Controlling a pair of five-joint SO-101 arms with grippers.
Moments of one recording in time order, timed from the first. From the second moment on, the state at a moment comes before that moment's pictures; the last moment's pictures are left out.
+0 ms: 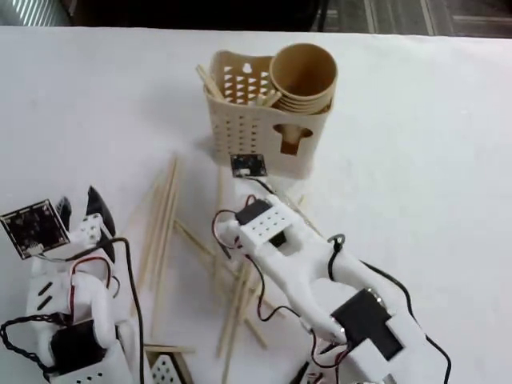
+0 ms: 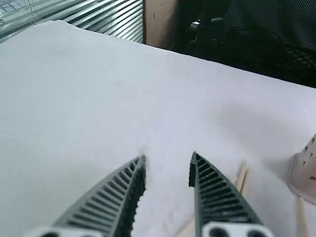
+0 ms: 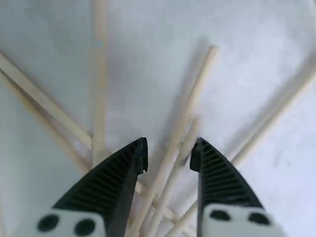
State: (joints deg) left arm -24.3 -103.8 80.3 54.8 4.2; right arm -40.1 -1.8 38.8 53.6 -30.0
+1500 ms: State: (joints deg) left arm -24.3 -103.8 80.3 54.8 3.8; right arm -41.5 -42.1 22.7 58.0 -7.4
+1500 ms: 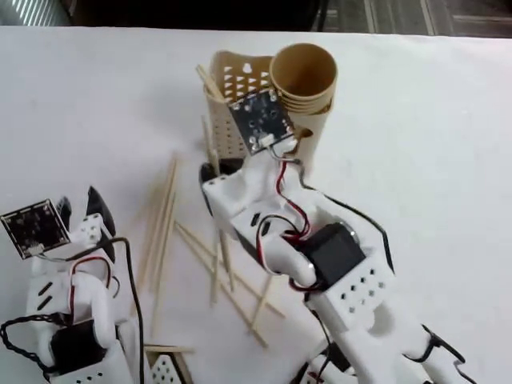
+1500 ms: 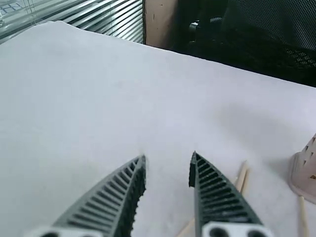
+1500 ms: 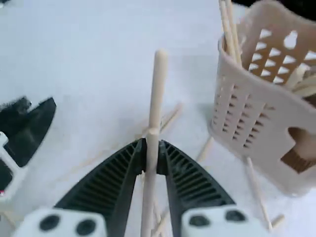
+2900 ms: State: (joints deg) left arm -24.3 -103.8 80.3 54.8 3.8; right arm -22.6 -22.0 17.5 12.0 -1.1
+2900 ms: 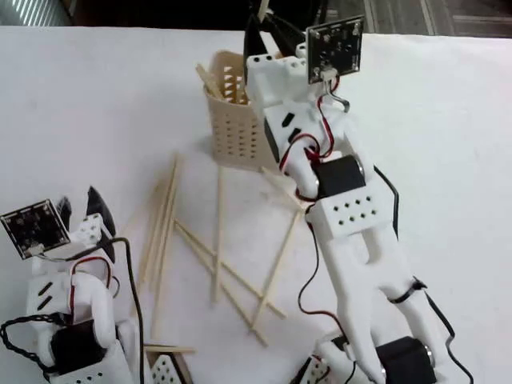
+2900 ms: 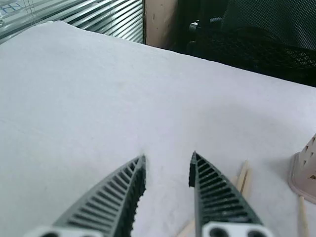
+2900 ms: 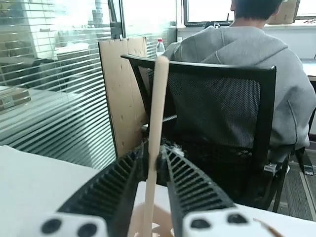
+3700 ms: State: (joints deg) left arm -24.1 -103.8 80.3 54.8 -1.2; right arm -22.7 -36.4 18.1 65.0 -1.1
